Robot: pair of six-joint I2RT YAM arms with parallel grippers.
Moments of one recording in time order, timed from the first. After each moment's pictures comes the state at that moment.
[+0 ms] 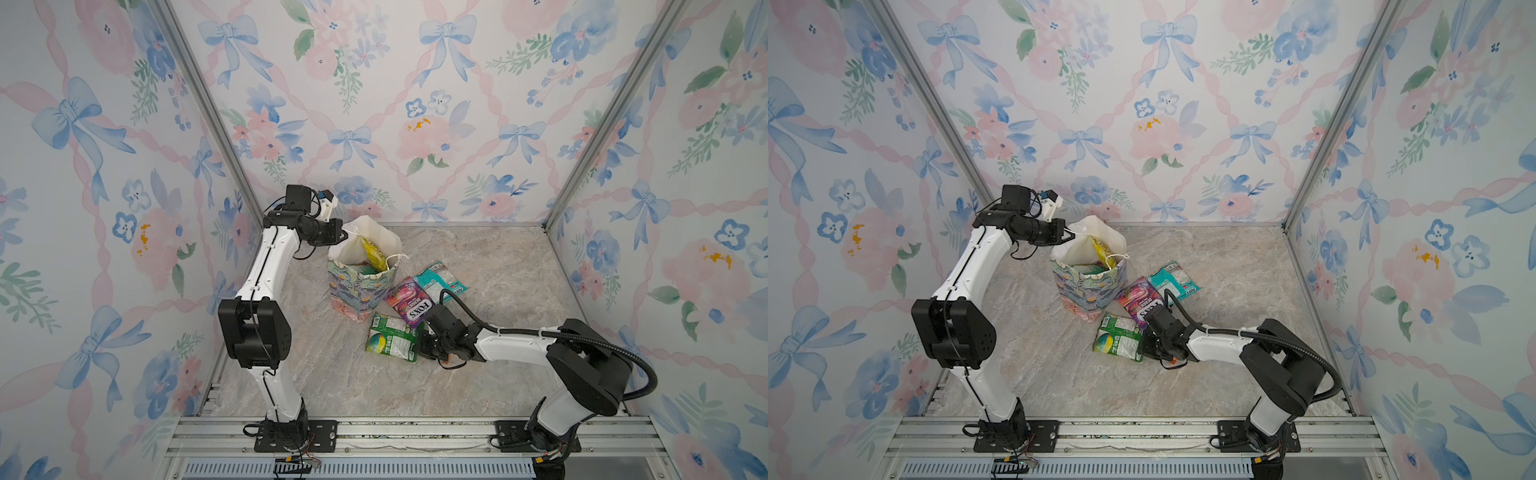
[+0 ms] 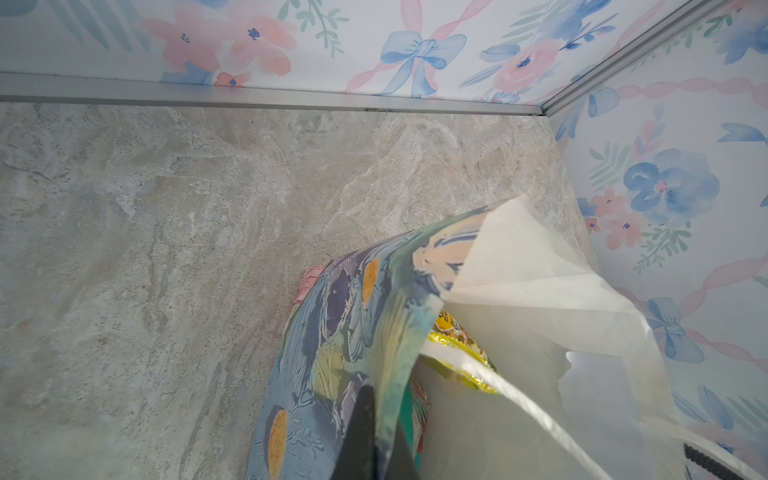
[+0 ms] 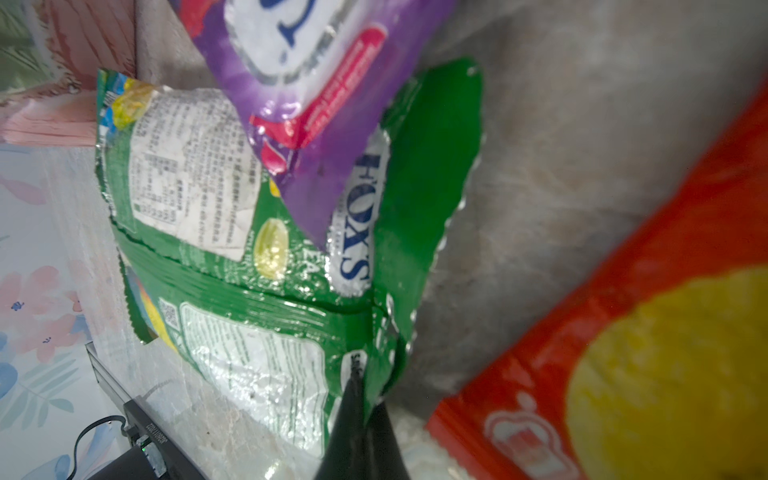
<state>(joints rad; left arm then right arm) -0.04 1.85 1.84 -0.89 0.55 -0.07 0.85 1.63 0.77 -0.12 -0.17 1.01</state>
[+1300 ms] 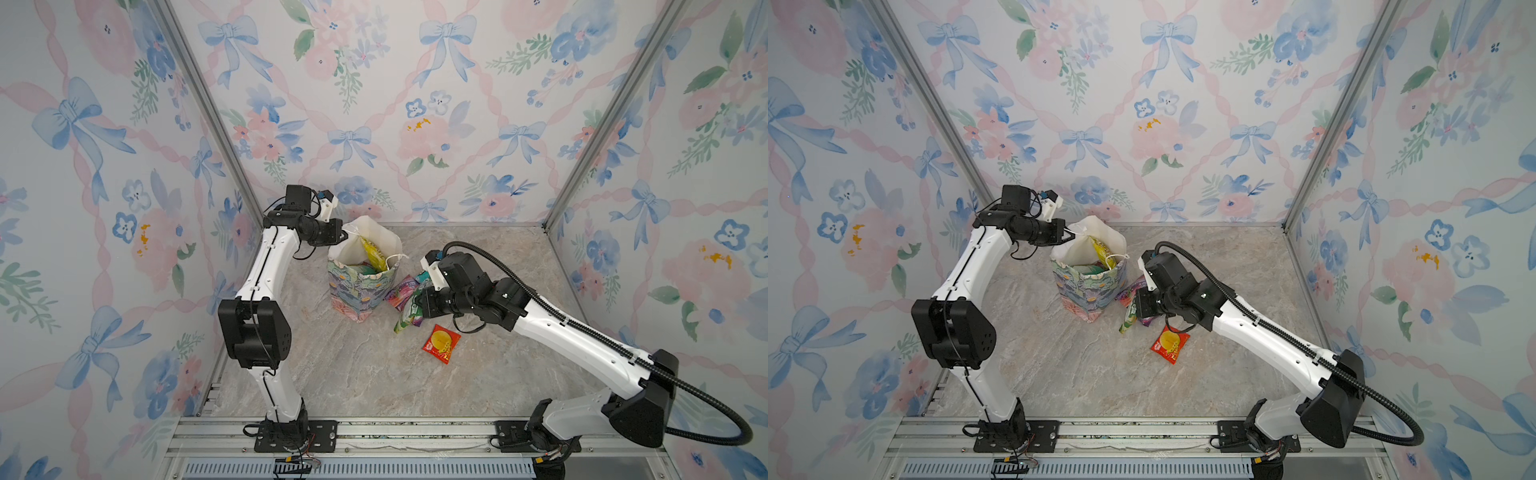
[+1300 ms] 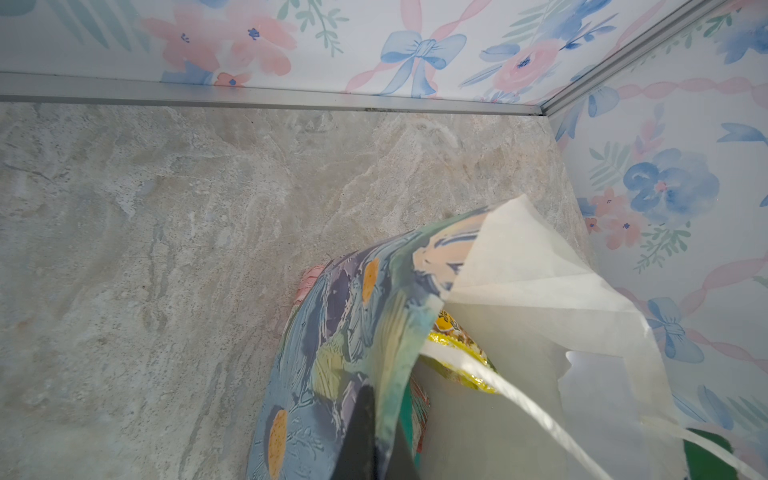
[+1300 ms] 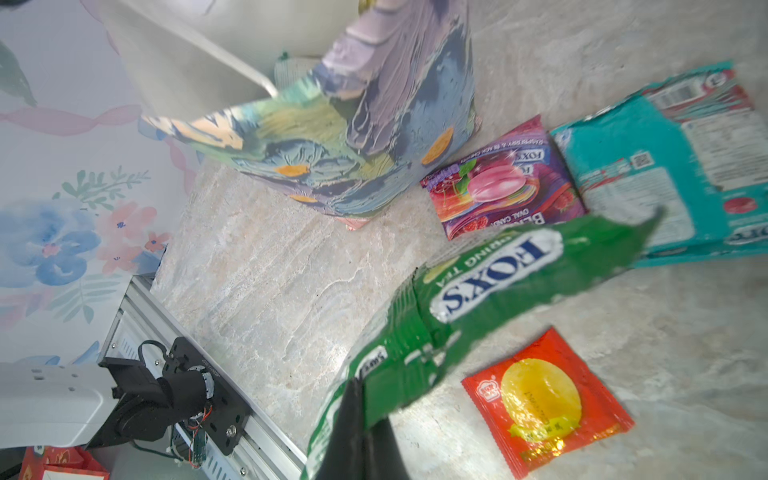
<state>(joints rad) -0.04 1.85 1.84 -0.89 0.55 -0.07 0.83 1.40 1.36 -0.72 -0.06 0.53</state>
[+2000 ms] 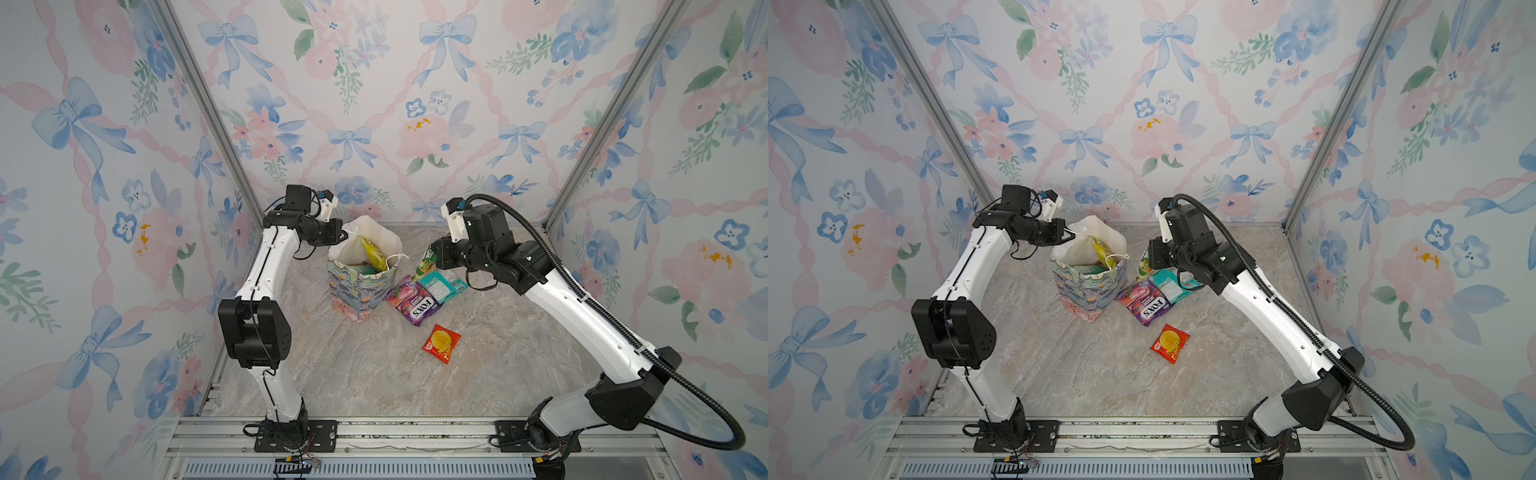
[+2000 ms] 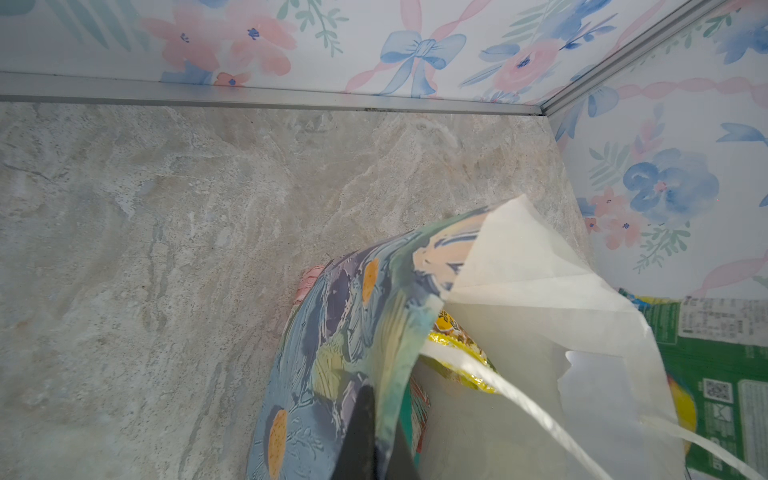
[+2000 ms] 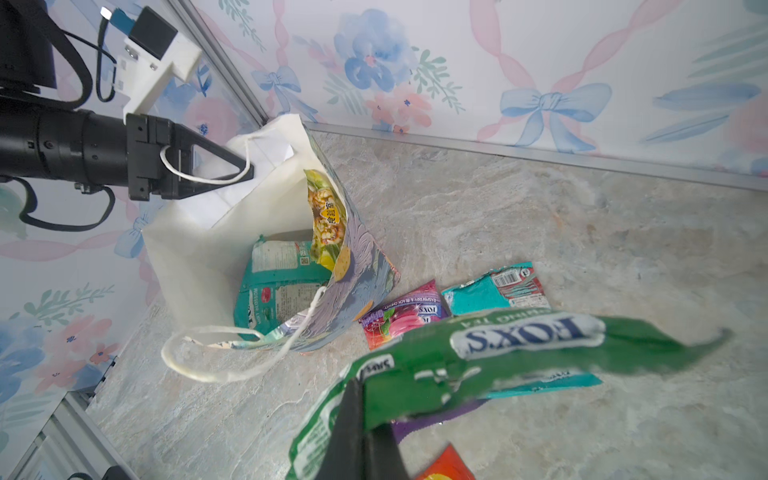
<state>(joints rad) -0.04 1.85 1.84 -0.89 0.55 -0.07 0.67 1.53 1.74 -0.78 0.04 0.33</state>
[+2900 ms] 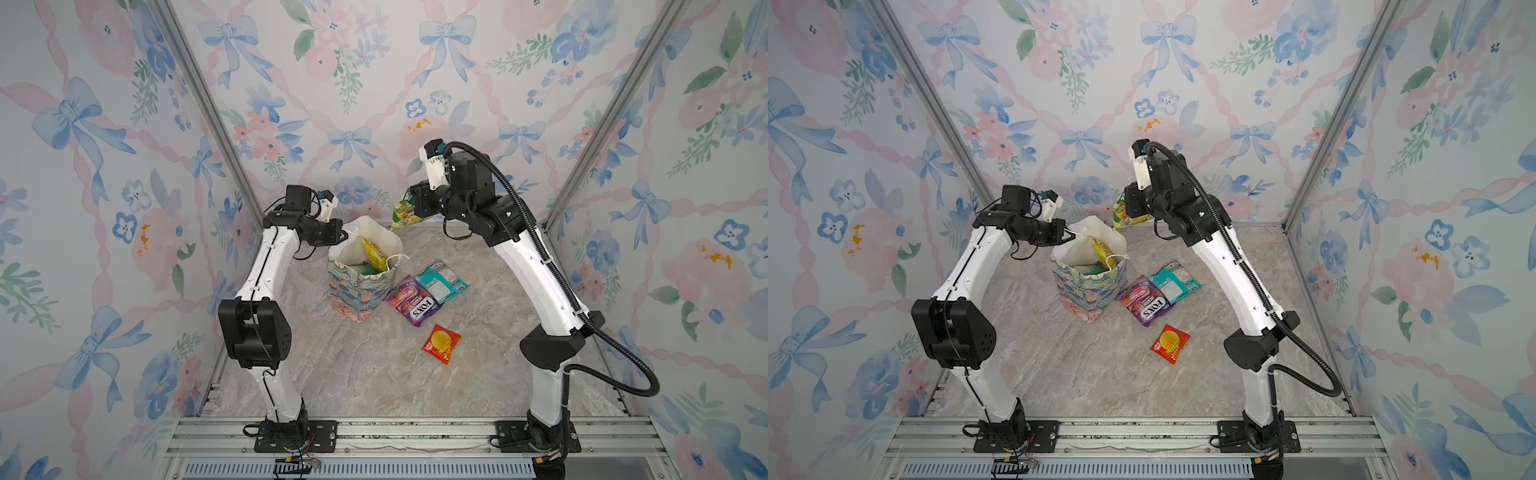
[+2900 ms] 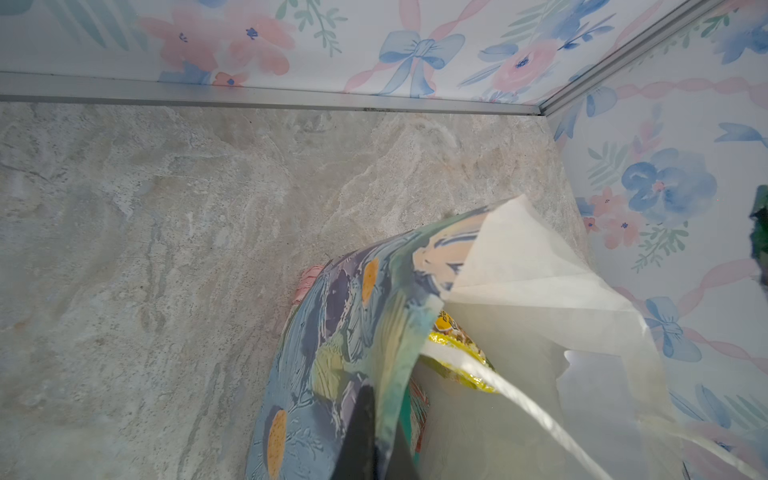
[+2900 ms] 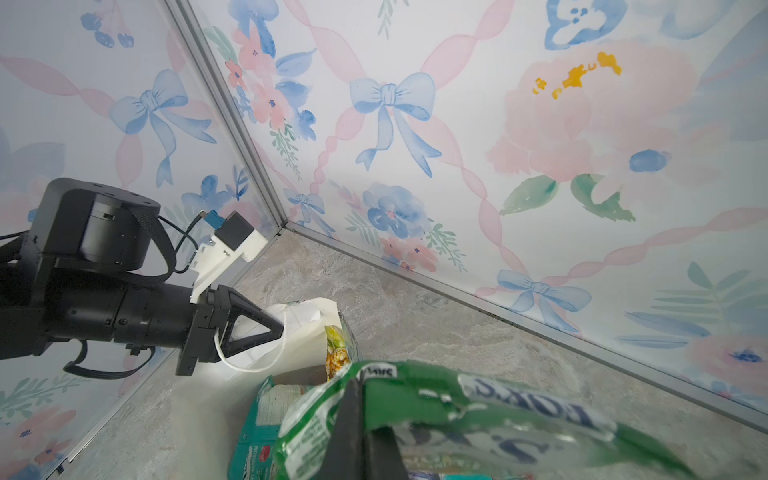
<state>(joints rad) -0.04 1.85 1.84 -0.89 0.55 -0.07 0.68 2.01 2.59 -0.92 0.06 0.15</state>
